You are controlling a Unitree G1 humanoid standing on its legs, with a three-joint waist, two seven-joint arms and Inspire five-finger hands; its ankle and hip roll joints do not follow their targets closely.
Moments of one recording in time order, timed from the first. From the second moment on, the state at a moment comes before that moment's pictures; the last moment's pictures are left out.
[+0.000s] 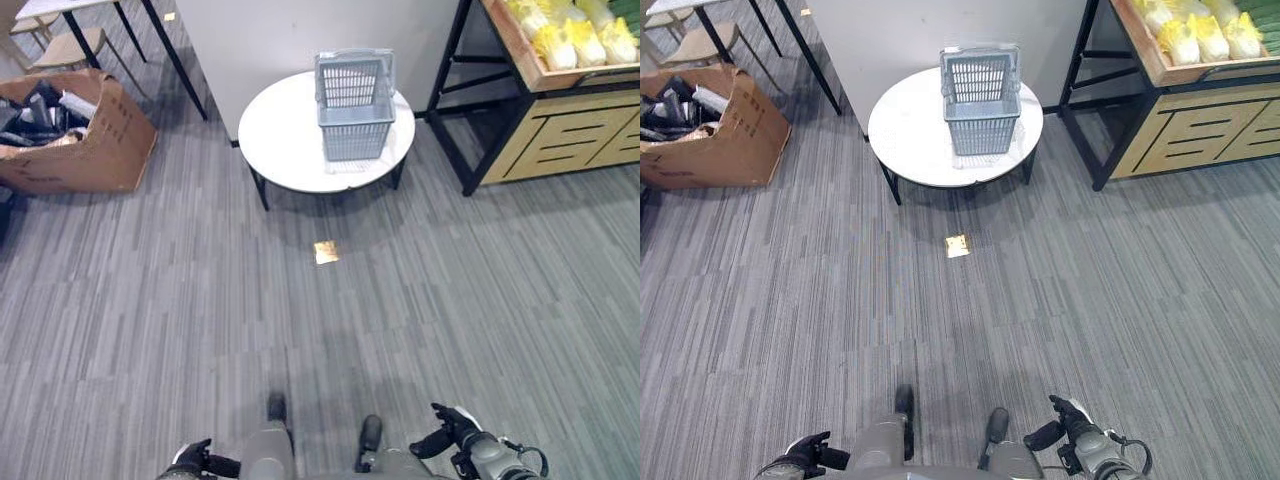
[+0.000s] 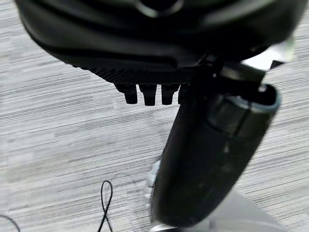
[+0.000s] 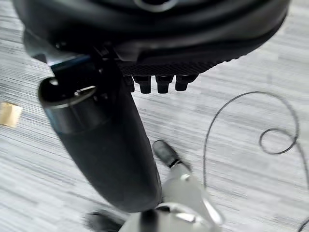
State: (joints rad) left arm -0.07 0.27 -0.12 1.40 -0.12 -0.07 0.05; right arm -0.12 -0.33 0.33 1.28 0.02 -0.05 0.01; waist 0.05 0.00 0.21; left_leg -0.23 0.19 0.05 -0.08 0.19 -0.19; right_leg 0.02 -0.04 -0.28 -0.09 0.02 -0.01
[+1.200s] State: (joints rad) left arm -0.05 0.31 -0.12 1.38 -0.10 -0.09 0.08; right arm -0.16 -0.23 0.41 1.16 0.00 -0.08 0.05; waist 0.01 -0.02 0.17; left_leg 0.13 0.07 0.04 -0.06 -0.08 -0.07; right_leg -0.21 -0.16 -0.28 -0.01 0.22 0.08
